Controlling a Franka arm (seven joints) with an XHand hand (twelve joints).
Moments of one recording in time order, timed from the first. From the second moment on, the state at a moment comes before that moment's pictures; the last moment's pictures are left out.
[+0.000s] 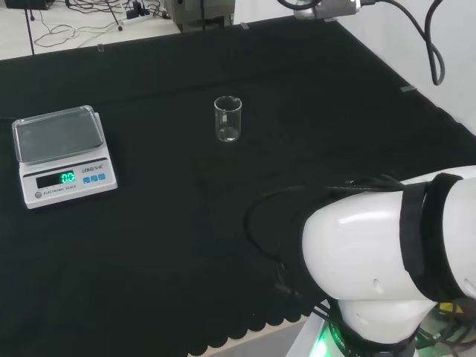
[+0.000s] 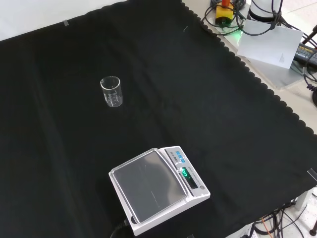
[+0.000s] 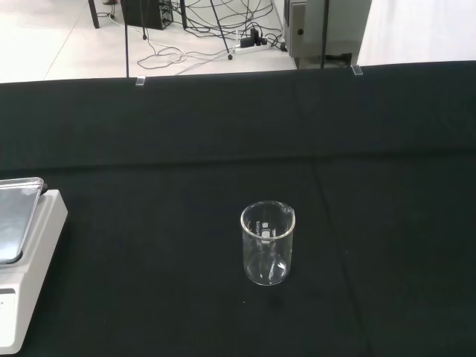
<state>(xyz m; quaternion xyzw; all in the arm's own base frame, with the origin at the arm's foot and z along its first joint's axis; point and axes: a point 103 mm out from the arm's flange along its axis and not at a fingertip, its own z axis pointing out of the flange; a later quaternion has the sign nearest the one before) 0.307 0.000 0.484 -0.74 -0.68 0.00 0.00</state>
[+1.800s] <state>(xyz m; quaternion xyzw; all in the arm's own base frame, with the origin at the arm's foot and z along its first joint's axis) 0.382 -0.017 0.416 -0.73 -0.68 0.02 0.03</state>
